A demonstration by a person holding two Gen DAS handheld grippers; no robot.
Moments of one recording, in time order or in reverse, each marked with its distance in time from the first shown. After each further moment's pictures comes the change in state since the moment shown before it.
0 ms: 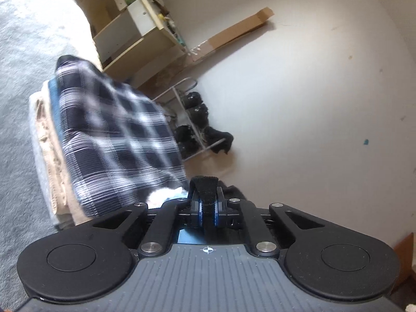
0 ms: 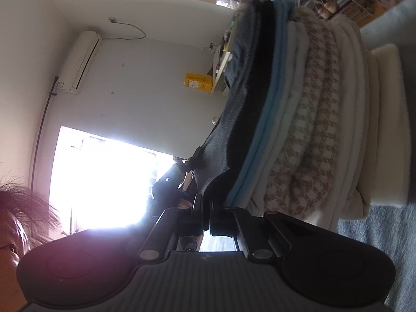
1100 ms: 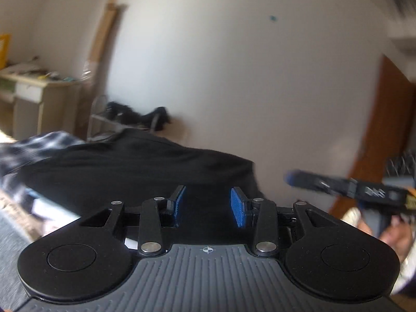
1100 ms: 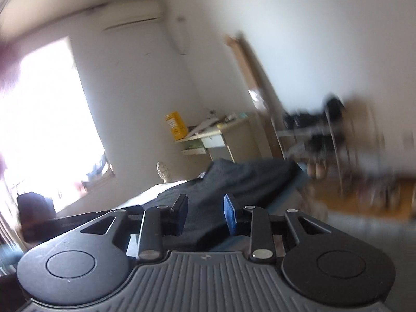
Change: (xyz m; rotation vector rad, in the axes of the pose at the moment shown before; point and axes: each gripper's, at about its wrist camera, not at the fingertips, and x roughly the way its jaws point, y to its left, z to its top) left arm -0.025 -0.115 -0.161 0.805 0.131 -0.101; right arm 0.014 0.115 -0.013 -0.917 -0.257 -0.372
